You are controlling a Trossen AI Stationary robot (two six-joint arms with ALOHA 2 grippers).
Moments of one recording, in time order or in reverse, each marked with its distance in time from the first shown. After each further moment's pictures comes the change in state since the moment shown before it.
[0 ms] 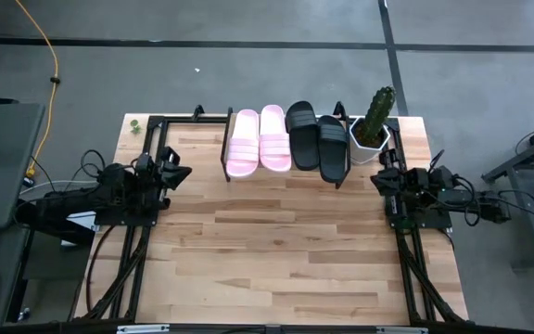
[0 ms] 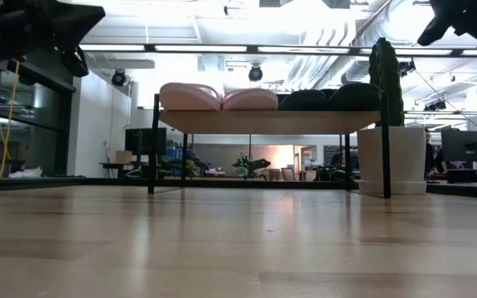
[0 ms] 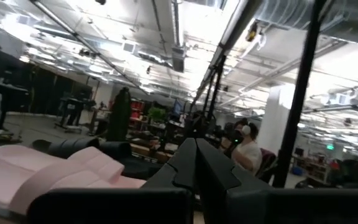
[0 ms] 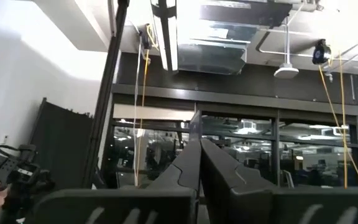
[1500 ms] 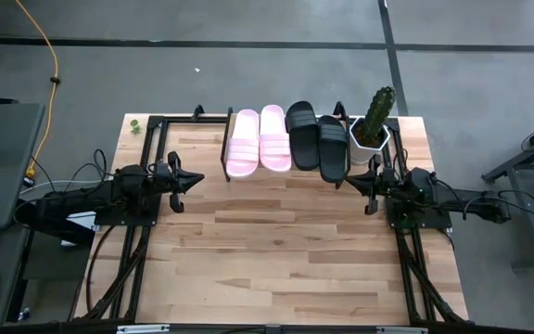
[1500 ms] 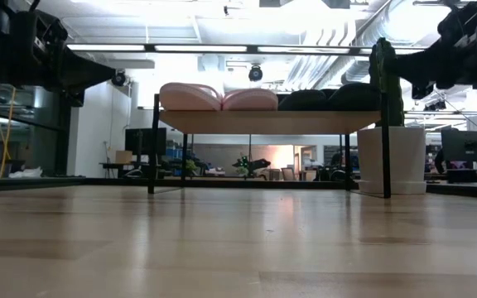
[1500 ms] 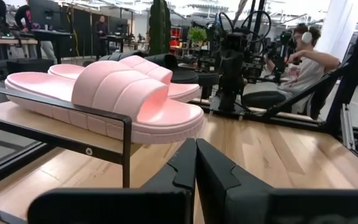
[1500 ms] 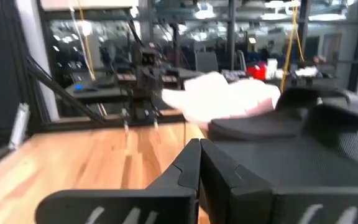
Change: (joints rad) left arm 0.000 0.000 0.002 -0.379 -0.086 0.192; right arm 0.000 0.000 -0.002 -0.497 0.236 0.034
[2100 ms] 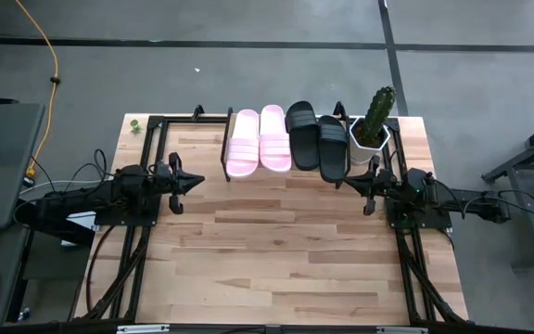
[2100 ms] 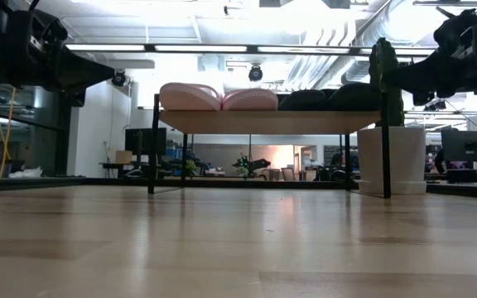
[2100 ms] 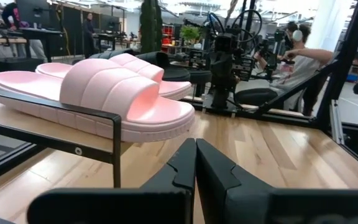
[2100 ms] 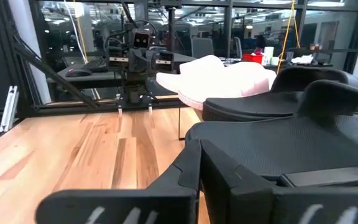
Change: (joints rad) left arm 0.000 0.001 0.000 -0.004 0.035 0.003; right arm 0.000 0.000 0.001 -0.078 0.026 -0.009
